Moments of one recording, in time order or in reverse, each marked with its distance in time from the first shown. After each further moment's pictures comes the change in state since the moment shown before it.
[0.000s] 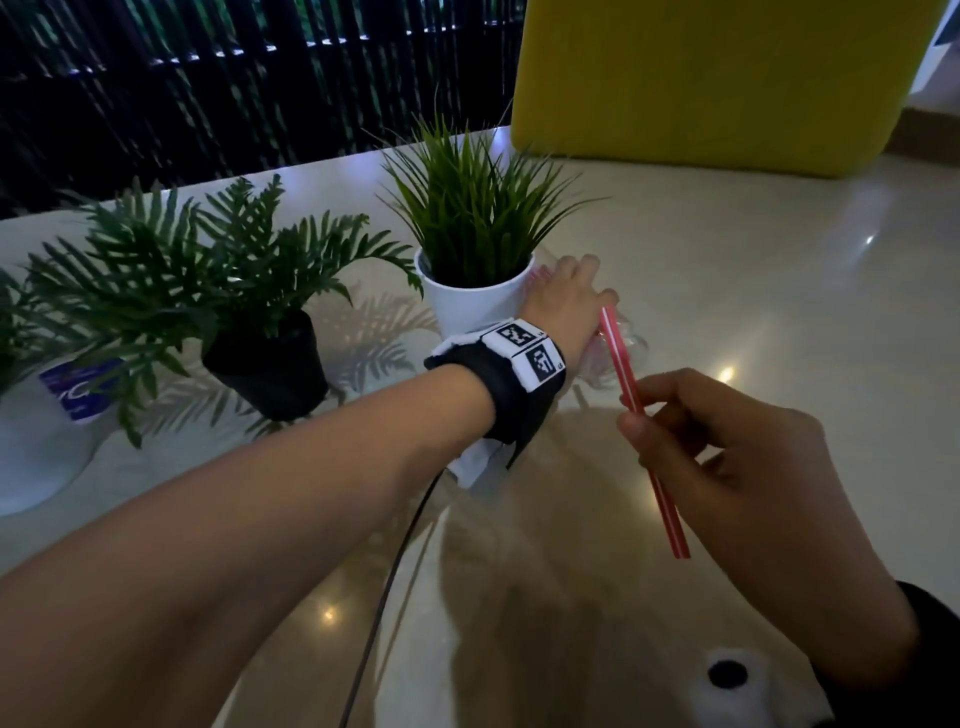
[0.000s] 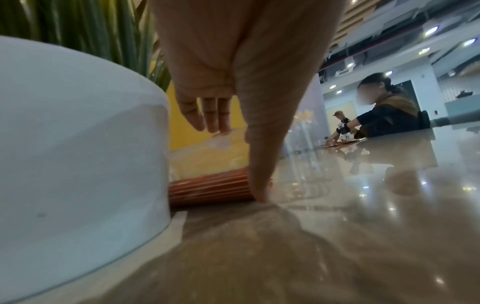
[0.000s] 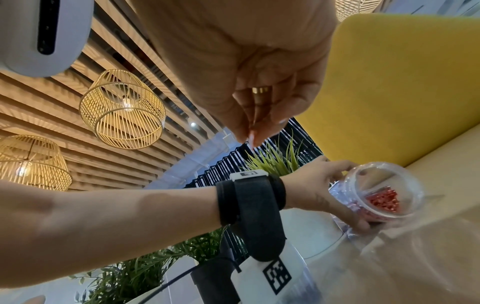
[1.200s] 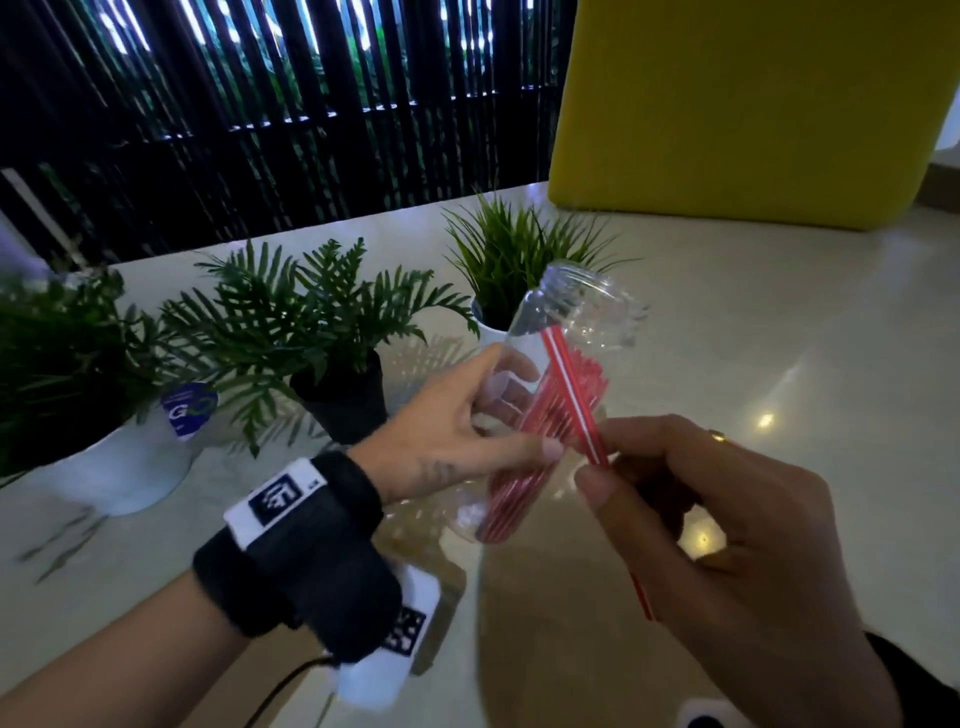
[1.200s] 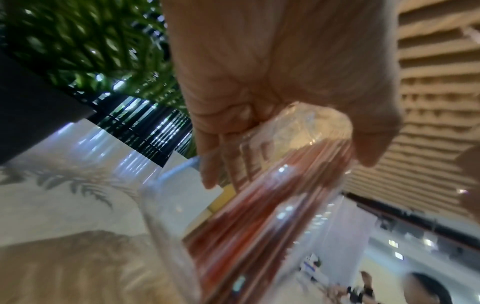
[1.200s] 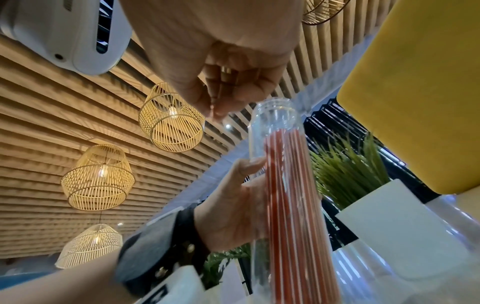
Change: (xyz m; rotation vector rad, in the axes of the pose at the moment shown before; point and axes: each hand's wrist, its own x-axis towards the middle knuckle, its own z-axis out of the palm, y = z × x) left_hand -0.175 -0.044 -0.073 -1.297 0.016 -0.100; right_hand -0.015 -0.064 0.004 0.228 0.079 -0.358
